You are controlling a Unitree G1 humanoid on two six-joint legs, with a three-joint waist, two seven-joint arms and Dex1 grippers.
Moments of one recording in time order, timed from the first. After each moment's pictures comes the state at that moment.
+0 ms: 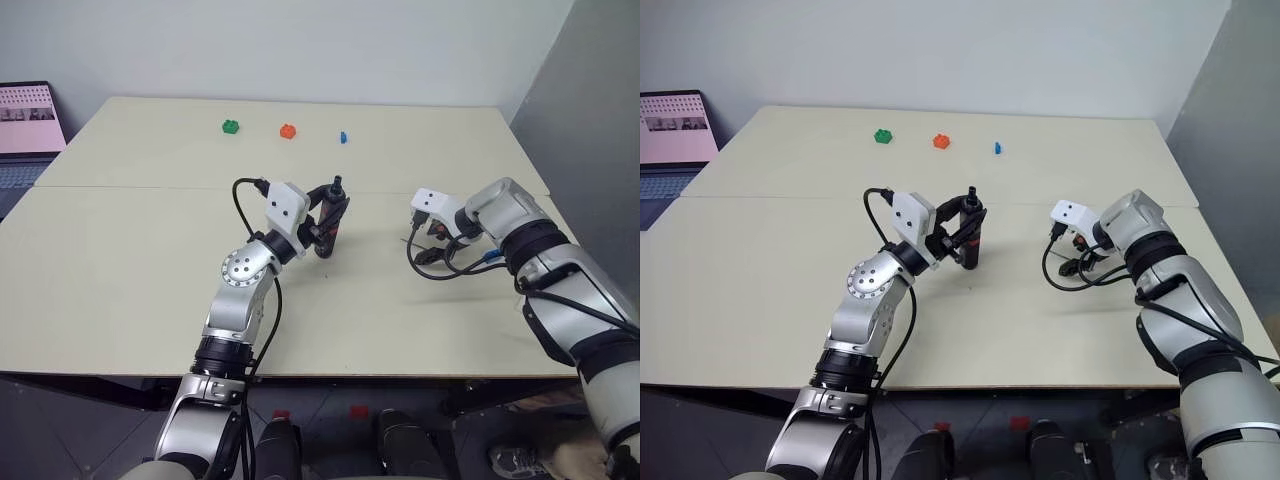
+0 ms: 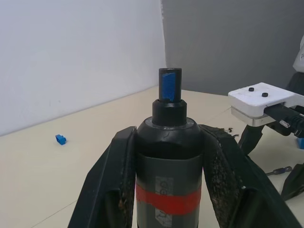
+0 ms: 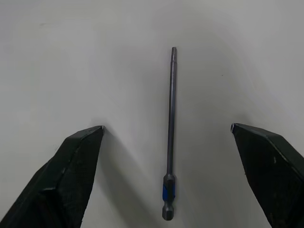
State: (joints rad) left arm -0.55 0.19 -0.04 0.20 -0.17 -0.03 -0.58; right arm -1.26 -0.46 0.58 1.15 -0.16 0.42 1.11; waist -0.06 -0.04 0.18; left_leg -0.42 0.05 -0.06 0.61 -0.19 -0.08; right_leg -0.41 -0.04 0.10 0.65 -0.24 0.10
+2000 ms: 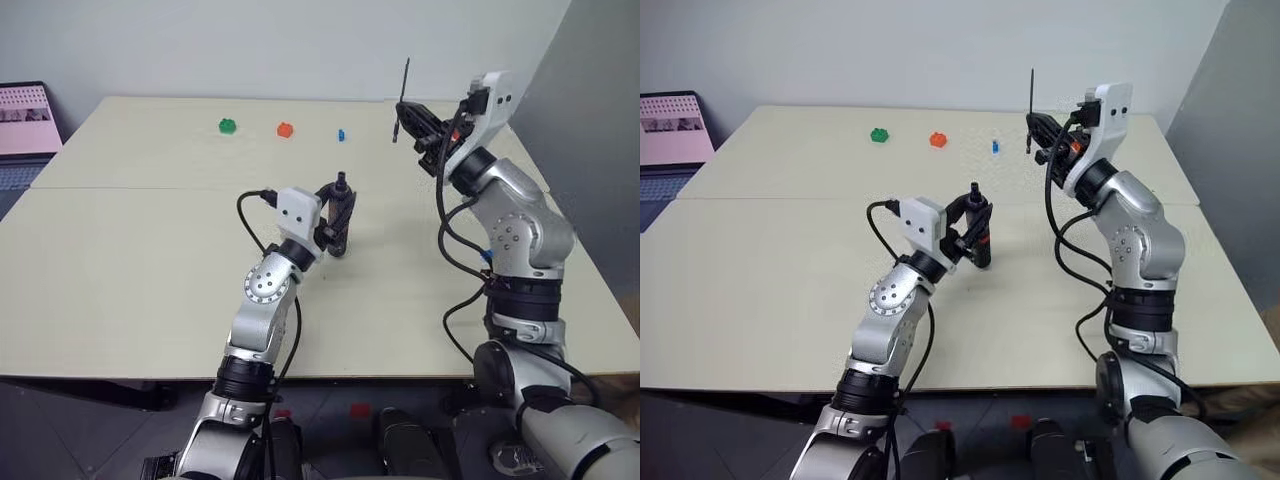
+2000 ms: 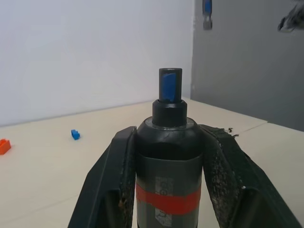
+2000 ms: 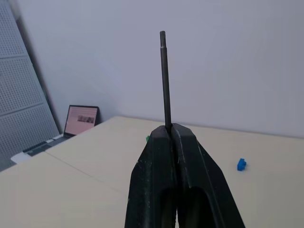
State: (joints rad) left arm -0.46 0.05 -0.08 0.07 -0.13 -0.01 -0.33; right arm -0.89 -0.13 -0.23 0.01 0.38 0.58 0.49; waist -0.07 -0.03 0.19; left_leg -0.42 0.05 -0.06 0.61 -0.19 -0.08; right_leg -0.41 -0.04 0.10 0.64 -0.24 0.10
